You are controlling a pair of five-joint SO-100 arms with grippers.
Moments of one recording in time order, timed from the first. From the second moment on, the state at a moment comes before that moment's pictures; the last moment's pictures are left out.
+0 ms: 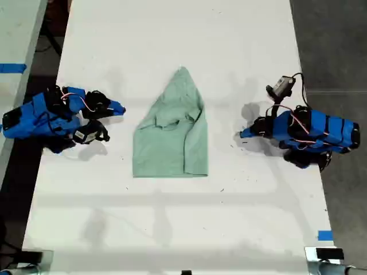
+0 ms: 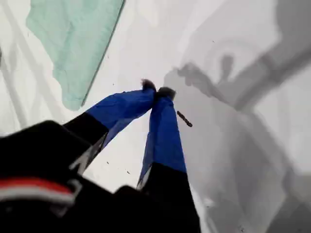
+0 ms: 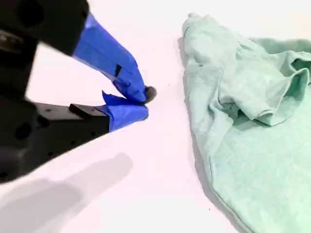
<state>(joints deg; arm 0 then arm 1) -27.3 205.0 183.2 63.3 -5.9 14.8 199.8 174.0 75.7 -10.6</state>
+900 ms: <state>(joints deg) -1.5 108.6 125.9 60.6 -9.9 14.8 199.9 174.0 75.7 -10.8</state>
